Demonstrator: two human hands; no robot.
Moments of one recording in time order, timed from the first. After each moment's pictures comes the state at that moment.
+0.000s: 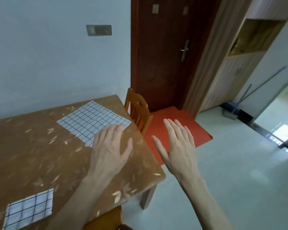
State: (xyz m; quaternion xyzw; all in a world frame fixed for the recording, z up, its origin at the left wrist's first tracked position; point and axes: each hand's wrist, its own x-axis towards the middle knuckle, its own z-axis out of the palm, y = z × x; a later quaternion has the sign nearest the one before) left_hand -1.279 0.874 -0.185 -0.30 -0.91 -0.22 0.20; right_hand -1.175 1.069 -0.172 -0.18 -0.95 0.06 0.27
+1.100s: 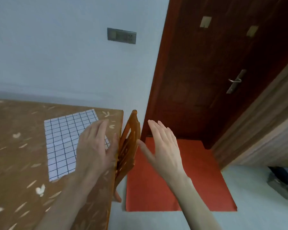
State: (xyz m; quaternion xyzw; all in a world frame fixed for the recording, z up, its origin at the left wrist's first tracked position) left_hand -1.487 1.156 -0.191 -0.04 -0.93 -0.23 0.27; right_hand -1.486 1.372 -0.177 0.12 -0.96 0.17 0.21
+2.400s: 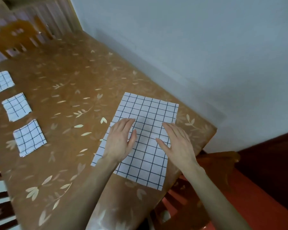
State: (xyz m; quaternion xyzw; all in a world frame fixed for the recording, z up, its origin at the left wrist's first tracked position) left_hand -1.706 0.993 -0.388 0.24 -0.94 -0.18 0.18; right_hand -1.861 1.181 -0.396 0.46 -0.86 0.23 0.00
